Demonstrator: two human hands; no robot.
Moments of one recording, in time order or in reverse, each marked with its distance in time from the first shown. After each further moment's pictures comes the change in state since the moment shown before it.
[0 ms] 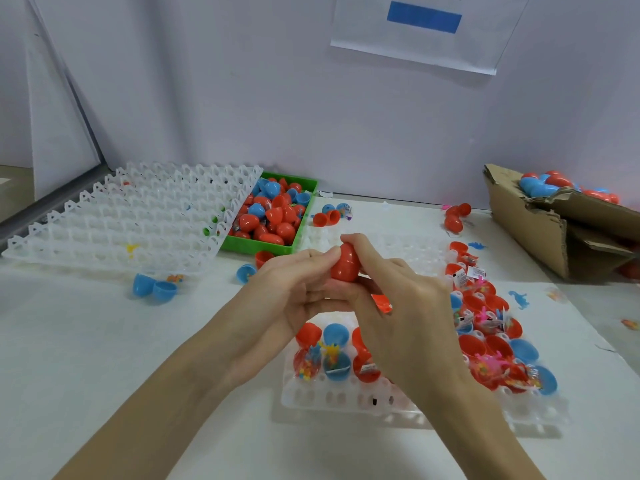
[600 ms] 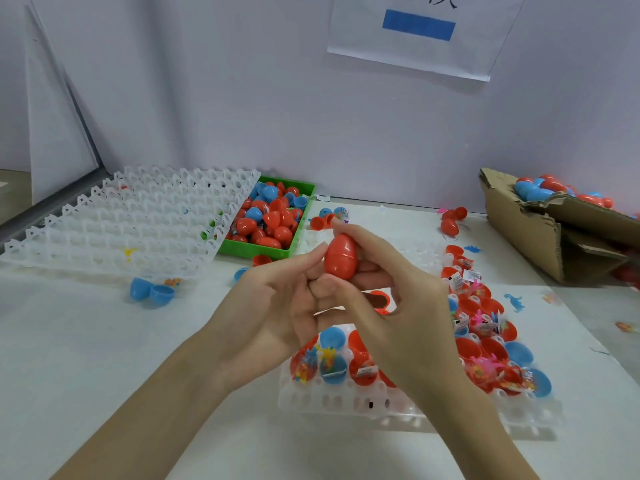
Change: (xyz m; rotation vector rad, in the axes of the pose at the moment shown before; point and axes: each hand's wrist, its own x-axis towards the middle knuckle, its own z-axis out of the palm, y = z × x) left_hand -0.004 0.001 -0.007 -0.311 -0.321 -0.126; right_hand 0.001 0.000 -0.001 0.444 0.032 0.103
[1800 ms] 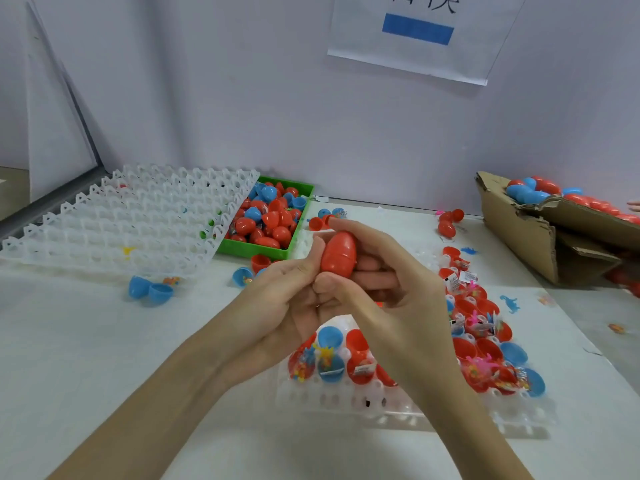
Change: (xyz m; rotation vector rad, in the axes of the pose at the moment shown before) left_hand 0.005 -0.006 0.003 0.047 -0.042 0.147; right_hand 0.004 -0.003 0.002 0.383 -0.096 0.196
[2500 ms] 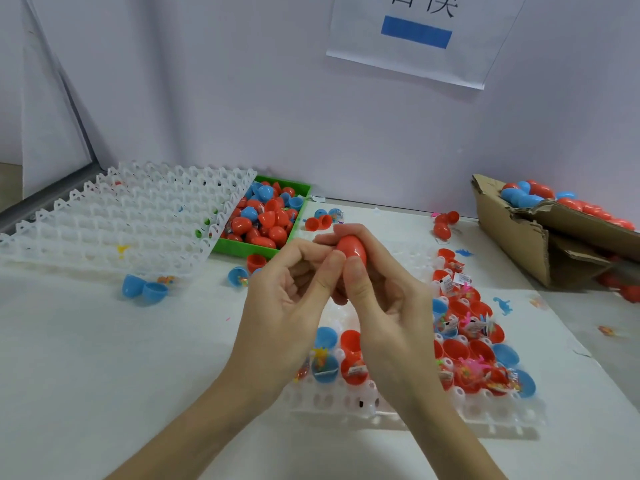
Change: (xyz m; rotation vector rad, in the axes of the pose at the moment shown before) left_hand -0.004 -0.027 0.020 0.678 0.529 0.516; right_hand -0.004 0.000 0.013 0.087 0.136 -0.025
